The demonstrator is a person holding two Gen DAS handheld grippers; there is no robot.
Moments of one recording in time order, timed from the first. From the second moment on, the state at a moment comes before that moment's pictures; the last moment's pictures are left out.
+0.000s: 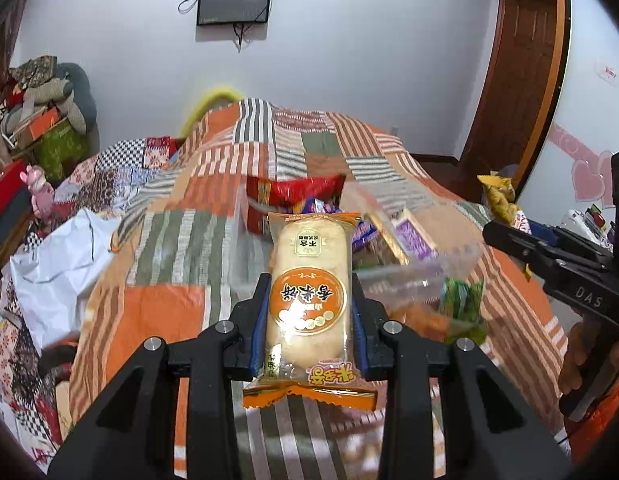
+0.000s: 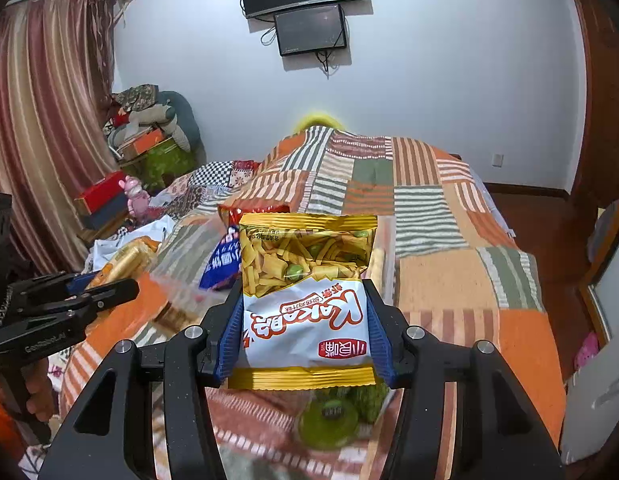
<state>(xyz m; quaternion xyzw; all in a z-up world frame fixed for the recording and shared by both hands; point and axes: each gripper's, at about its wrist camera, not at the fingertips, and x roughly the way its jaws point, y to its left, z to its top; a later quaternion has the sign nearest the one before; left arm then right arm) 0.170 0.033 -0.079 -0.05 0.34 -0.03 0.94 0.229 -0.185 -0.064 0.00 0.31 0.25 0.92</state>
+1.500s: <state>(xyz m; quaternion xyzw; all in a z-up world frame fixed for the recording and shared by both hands) 0.287 0.058 -0.128 -0.06 0.38 0.02 0.92 0.318 -0.138 -0.103 -0.01 0.40 0.26 0.88</state>
